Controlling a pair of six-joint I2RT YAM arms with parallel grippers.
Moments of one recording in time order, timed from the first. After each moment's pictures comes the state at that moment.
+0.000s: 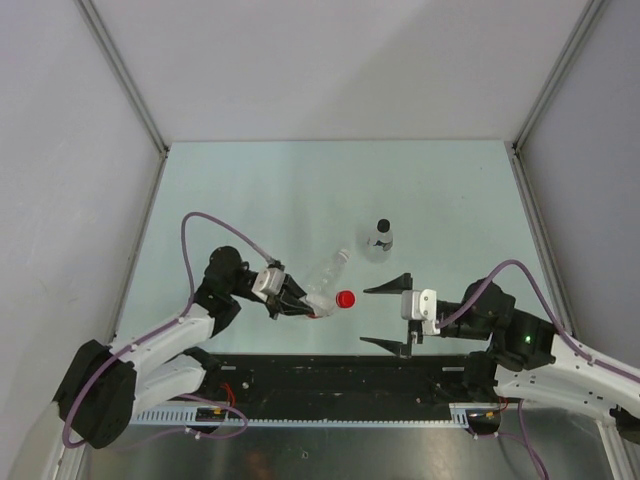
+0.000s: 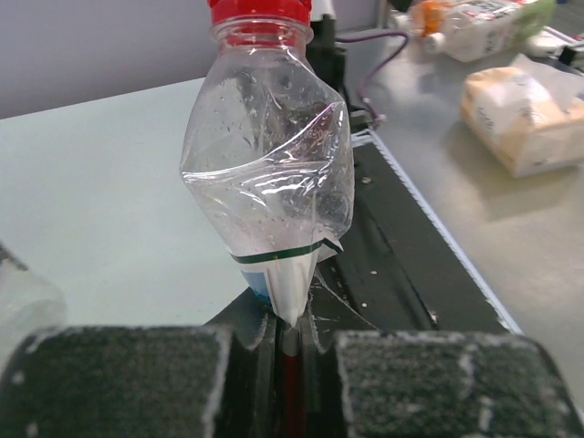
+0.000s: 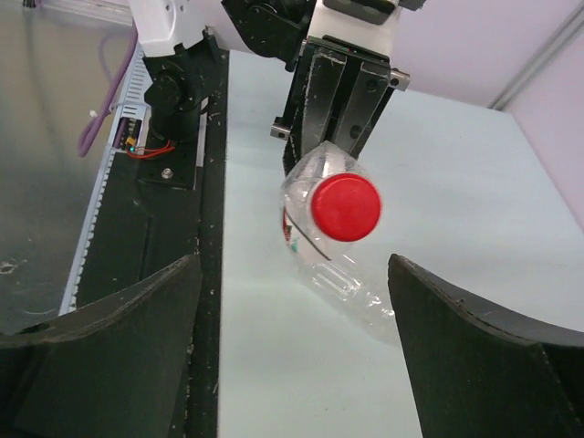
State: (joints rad) left arm -0.55 1.01 0.37 0.67 1.29 0.05; right arm 1.16 0.53 0.68 -0.21 -0.29 -0.31
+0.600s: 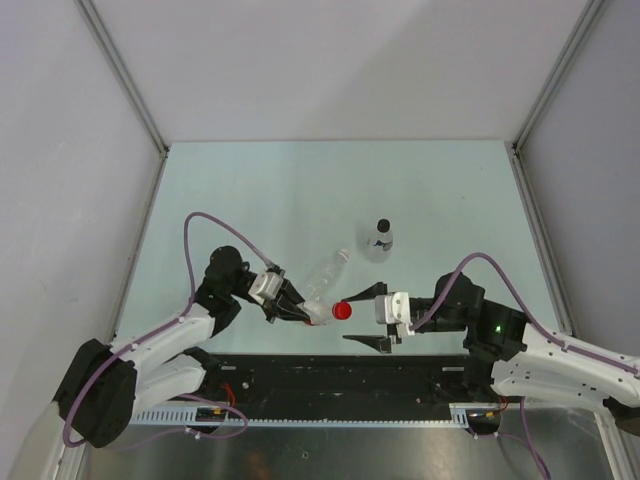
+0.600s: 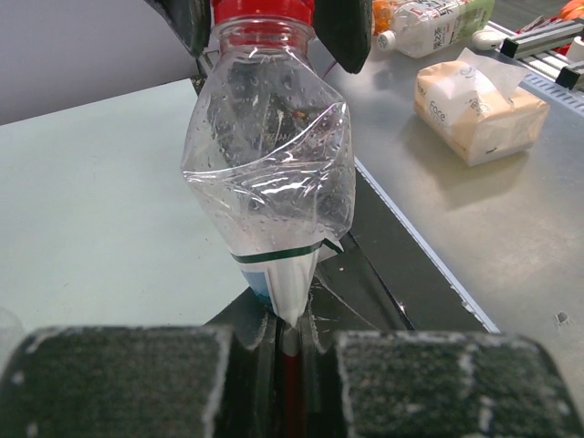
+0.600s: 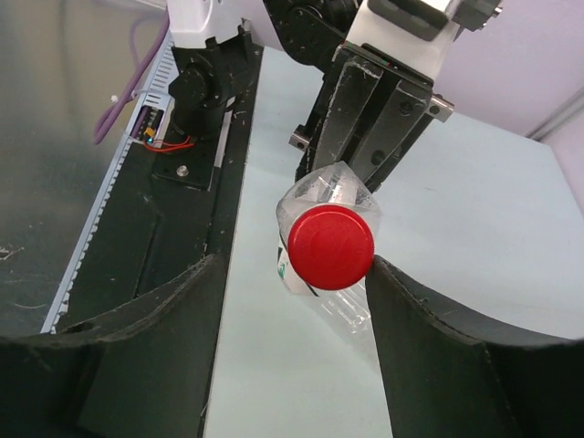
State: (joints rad) left arm -0.55 1.02 0.37 0.67 1.42 0.05; right arm 1.16 0.69 0.68 -0.08 -0.40 -0.40
